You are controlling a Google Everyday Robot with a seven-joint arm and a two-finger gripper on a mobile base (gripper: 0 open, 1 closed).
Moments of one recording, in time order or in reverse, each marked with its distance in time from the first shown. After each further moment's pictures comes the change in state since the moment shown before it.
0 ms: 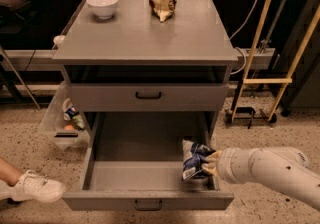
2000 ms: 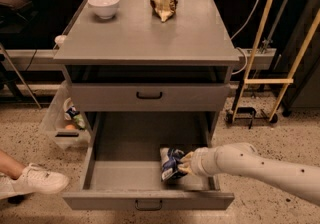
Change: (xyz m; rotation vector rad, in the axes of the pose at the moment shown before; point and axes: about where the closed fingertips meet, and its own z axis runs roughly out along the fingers) arm -0.009 0.021 0.141 -0.153 -0.067 -0.072
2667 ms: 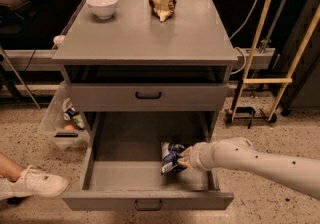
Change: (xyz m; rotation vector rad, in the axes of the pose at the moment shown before) arm -0.002 -0.028 0.014 0.039 0.009 0.024
